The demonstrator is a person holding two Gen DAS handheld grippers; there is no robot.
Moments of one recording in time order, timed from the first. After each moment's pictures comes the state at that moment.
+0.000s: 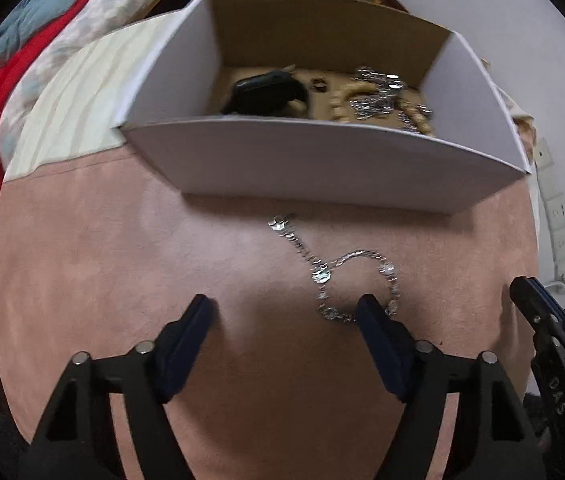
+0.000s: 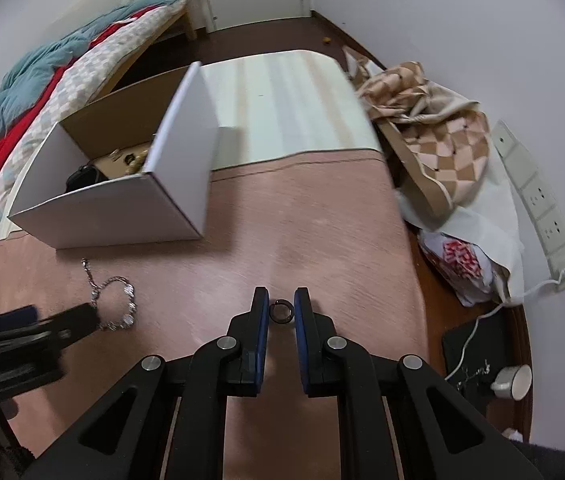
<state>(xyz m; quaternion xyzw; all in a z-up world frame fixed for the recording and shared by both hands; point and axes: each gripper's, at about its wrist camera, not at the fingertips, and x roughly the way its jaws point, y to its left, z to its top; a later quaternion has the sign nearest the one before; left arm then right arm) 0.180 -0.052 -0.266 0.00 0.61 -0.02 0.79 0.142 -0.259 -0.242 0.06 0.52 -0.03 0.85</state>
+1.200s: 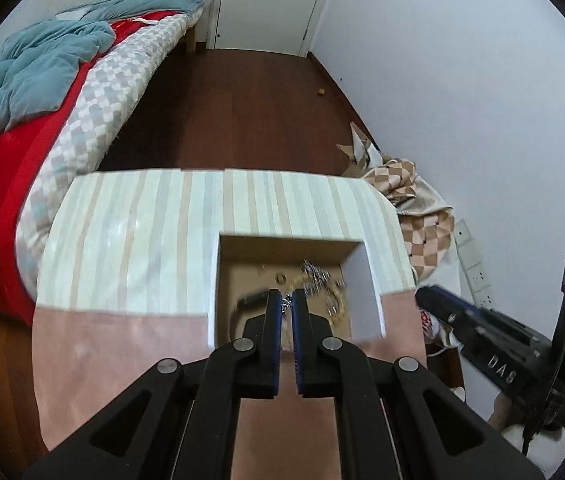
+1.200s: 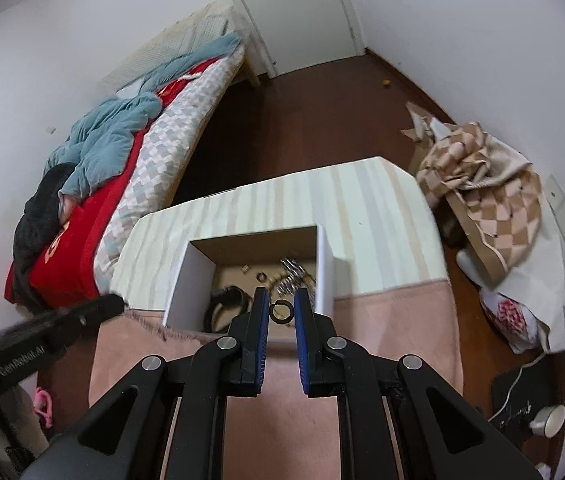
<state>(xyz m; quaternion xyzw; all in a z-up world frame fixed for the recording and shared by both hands) 0.237 0.001 -0.099 -0.07 0.50 -0.12 0.86 0.203 -0.227 -0.107 0.13 0.47 0.10 0.87</state>
